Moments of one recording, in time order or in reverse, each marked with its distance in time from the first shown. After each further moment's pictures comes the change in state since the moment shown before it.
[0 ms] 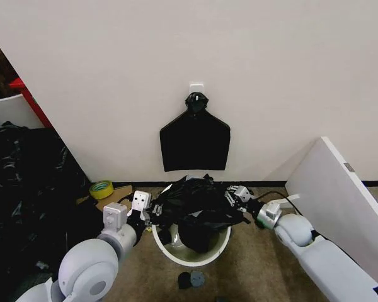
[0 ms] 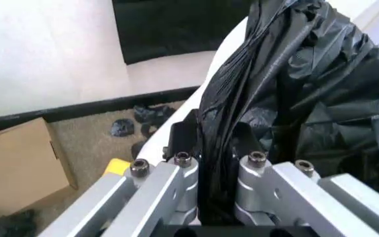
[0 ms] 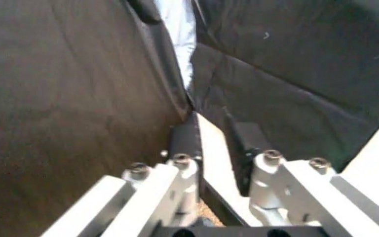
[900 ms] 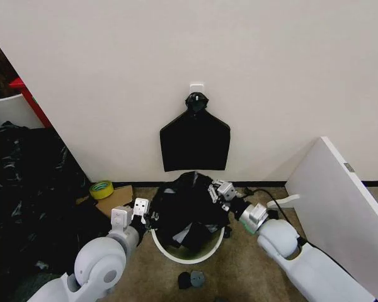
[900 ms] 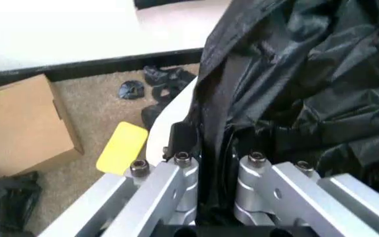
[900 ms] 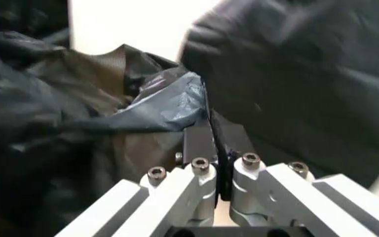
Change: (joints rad) left arm 0.005 -0.017 0.046 0.101 0.019 0.010 -0.002; right arm -0.023 0.030 -0.126 0.253 -0.059 -0.175 0.410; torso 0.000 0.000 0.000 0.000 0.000
